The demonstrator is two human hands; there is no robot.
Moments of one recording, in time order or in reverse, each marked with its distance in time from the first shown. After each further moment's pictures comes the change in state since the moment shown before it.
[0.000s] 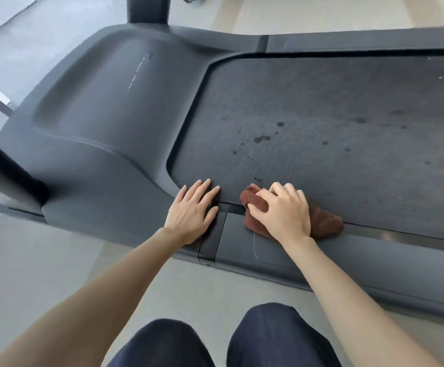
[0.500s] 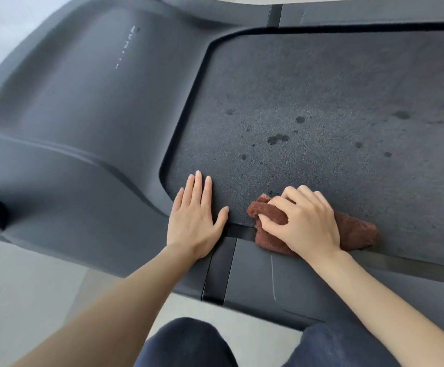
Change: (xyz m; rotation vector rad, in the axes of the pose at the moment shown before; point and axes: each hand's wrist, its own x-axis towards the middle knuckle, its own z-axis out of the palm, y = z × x) left_hand 0.036 -0.001 0.017 -0.074 0.056 -0.211; right_hand 0.031 0.011 0.021 0.055 0.167 -0.159
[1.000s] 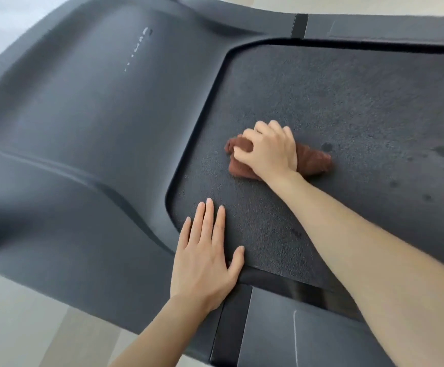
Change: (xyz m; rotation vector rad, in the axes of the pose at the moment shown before) left_hand 0.002 0.002 -0.010 -0.024 -0.019 -0.011; right_hand 0.193 -0.006 0.094 -0.050 -0.145 0.040
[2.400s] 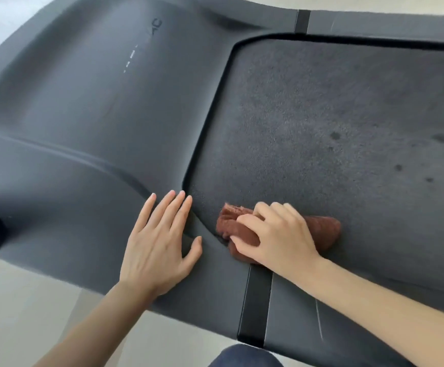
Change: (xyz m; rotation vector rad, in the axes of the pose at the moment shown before) left_hand -0.020 -0.091 -0.039 0.122 0.038 0.156; right_hand -0.157 -0.061 -0.044 0.095 -0.108 -0.218
